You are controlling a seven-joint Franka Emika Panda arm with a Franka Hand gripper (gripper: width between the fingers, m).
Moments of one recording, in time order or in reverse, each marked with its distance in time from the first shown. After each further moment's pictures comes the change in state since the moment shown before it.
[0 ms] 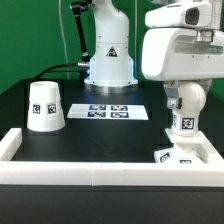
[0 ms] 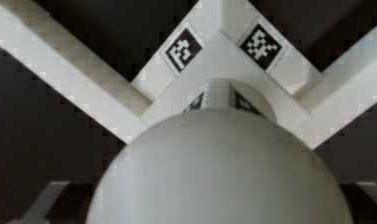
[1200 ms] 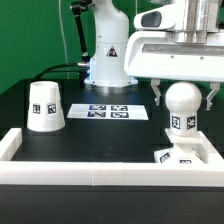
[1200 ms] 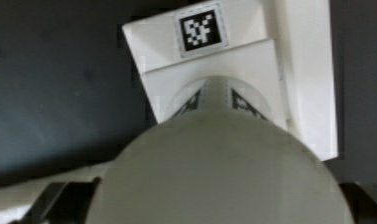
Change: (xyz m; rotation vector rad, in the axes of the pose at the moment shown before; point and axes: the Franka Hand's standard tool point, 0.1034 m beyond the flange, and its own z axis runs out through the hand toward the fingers) arm -0.006 0.002 0.002 -0.004 -0.028 1.041
